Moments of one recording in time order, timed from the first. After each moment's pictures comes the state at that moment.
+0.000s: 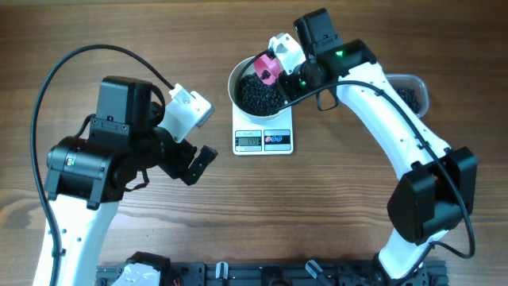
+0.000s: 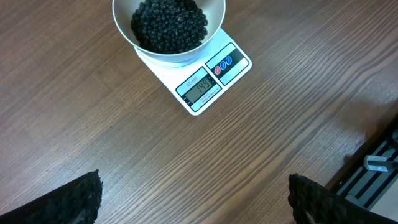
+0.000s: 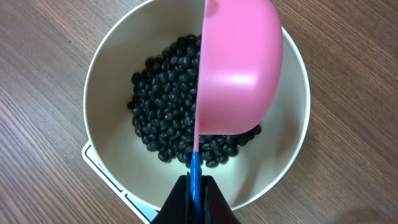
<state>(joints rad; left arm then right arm) -0.24 1.16 1.39 -1.25 0.30 0.42 0.41 1.90 1.66 -0.88 -0.24 -0.27</state>
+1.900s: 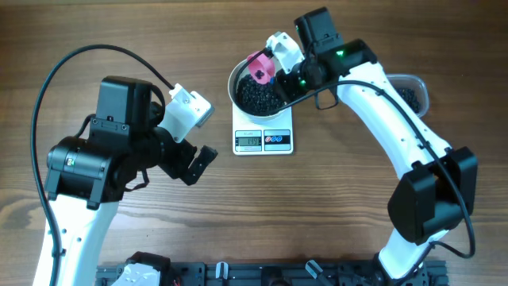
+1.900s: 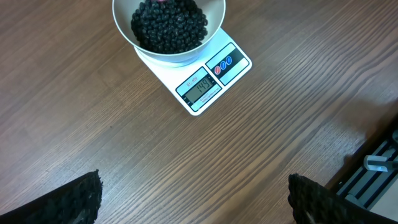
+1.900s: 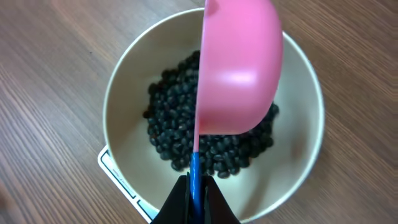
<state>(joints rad) -0.24 1.16 1.39 -1.25 0.30 0.42 0.39 1.90 1.66 -0.86 -0.32 -0.26</state>
